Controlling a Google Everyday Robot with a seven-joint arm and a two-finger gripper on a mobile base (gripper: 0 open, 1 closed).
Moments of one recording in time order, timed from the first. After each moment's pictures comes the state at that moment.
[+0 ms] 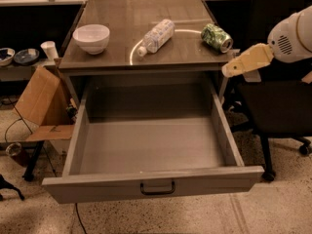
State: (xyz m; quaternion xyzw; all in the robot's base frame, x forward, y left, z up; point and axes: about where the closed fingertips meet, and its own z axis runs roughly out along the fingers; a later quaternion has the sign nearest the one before) arm 0.575 -0.246 0.946 -0.26 0.89 0.02 0.38
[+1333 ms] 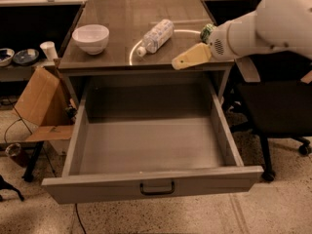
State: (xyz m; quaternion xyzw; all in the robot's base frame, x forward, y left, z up) arm 0.656 -0.129 0.913 -0.29 0.84 0.10 0.44
